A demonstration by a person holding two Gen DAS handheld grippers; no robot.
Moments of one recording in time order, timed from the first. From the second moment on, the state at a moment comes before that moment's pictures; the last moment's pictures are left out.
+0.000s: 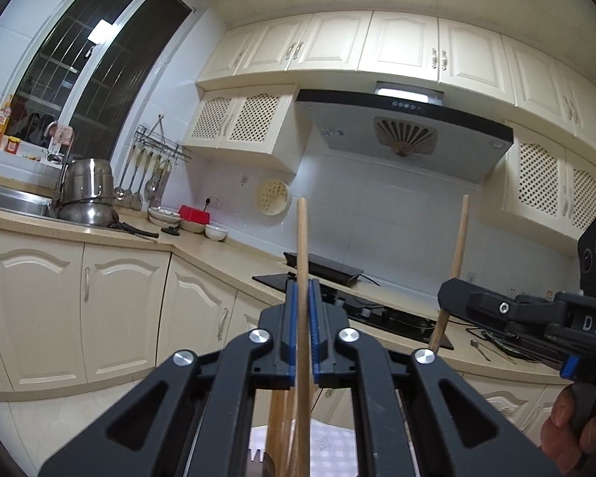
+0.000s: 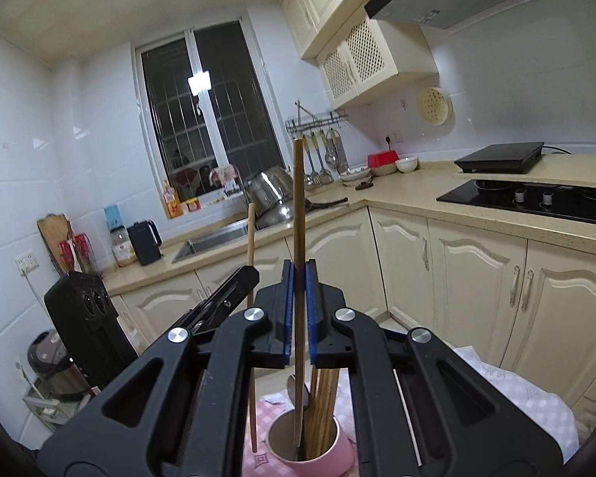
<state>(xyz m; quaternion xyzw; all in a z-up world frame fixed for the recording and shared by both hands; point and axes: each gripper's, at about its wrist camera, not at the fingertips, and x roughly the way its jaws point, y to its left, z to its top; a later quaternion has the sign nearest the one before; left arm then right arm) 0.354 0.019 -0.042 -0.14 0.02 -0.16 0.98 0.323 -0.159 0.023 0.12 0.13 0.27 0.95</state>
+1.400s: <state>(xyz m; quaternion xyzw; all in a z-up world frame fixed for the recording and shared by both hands) 0.252 0.031 -0.087 -0.03 0.18 -0.07 0.98 0.268 -0.210 -0.102 0.17 0.34 0.14 0.91</state>
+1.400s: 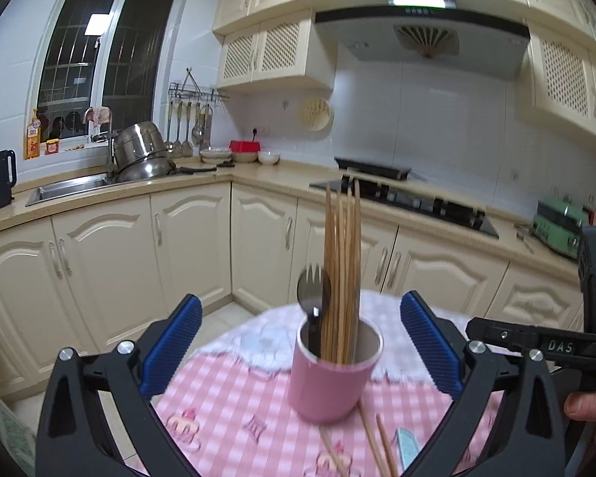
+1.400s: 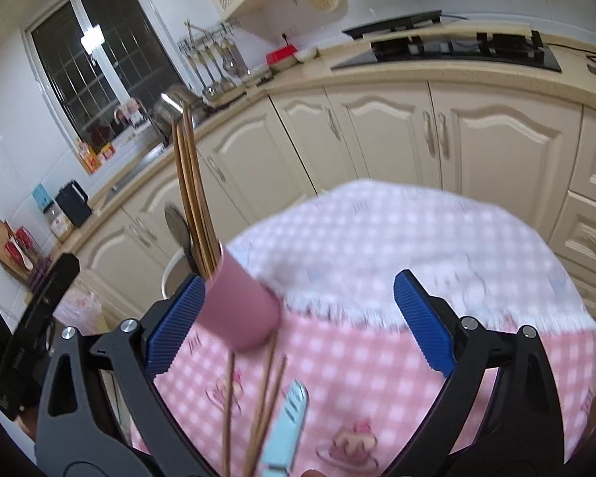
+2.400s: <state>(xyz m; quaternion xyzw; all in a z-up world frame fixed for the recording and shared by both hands) 0.228 0.017 -0.191 0.01 0.36 -0.01 0.93 0.219 -0.159 -0.196 0.05 0.46 0.10 0.88</state>
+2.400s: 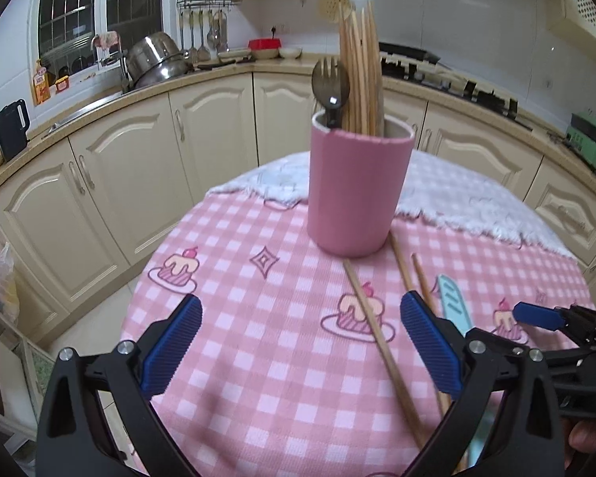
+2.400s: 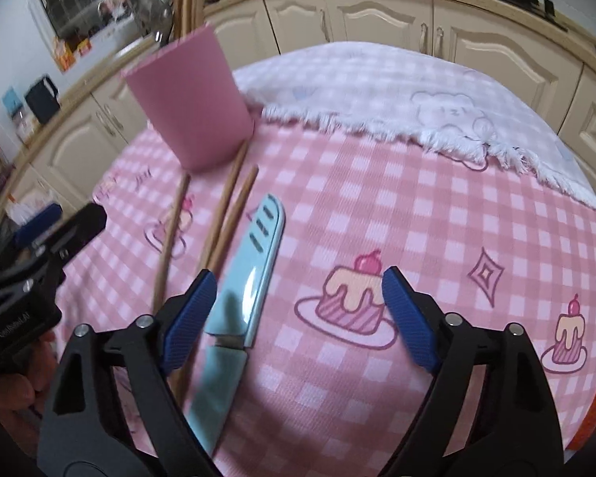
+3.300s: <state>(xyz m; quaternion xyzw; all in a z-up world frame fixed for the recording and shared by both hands) 0.260 -0.014 -0.222 0.08 0.44 -0.03 0.90 0.225 -0.152 -0.196 -0.01 0.47 0.11 0.88</state>
